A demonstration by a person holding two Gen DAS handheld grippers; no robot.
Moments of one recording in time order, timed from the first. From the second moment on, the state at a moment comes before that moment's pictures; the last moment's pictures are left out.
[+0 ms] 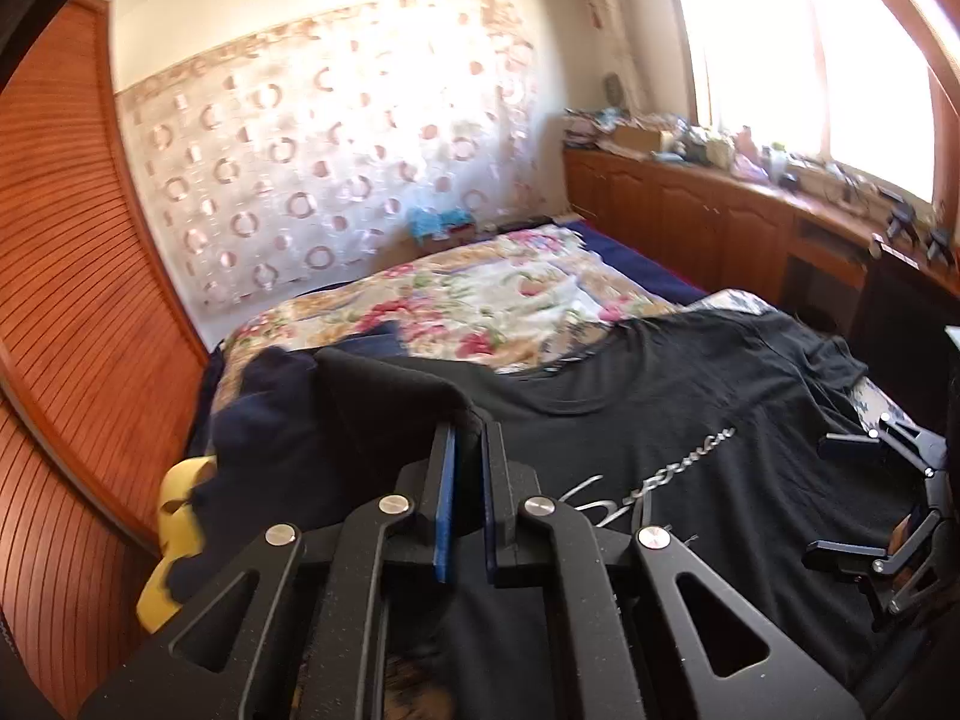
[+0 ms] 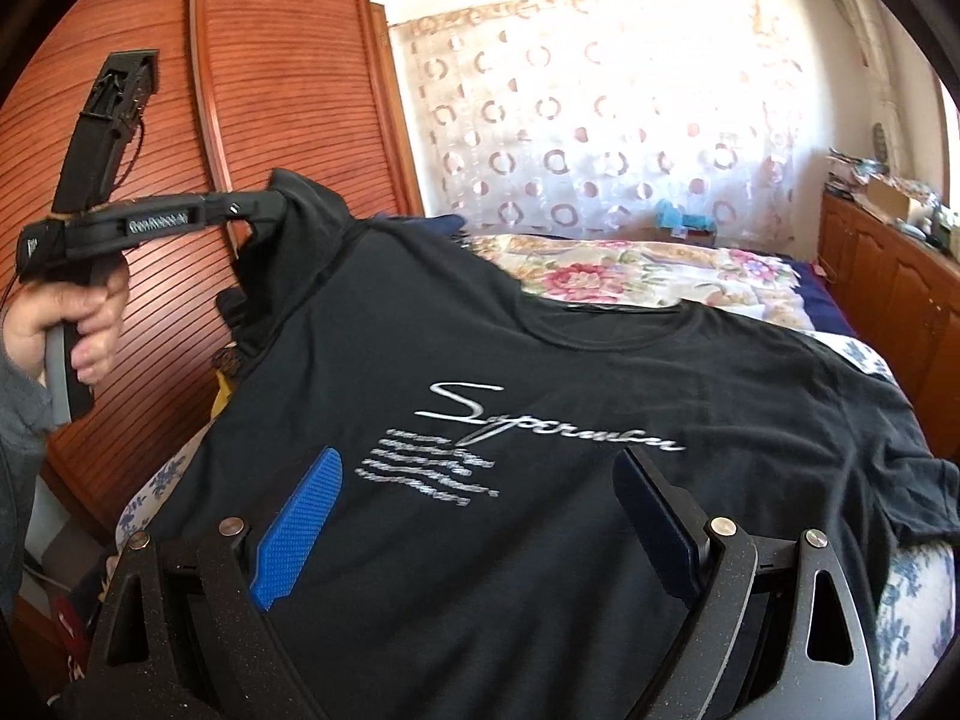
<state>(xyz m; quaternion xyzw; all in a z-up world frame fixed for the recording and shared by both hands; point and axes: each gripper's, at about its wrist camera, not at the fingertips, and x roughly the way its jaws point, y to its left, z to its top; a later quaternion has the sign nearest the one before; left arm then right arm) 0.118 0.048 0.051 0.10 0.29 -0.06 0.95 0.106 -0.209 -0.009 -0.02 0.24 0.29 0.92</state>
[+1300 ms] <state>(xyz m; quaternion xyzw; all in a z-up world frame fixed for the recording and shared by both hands) 0.007 0.112 -0.053 -0.04 0.30 0.00 0.95 0.197 -0.077 0.028 -0.12 0.27 0.43 0.85</state>
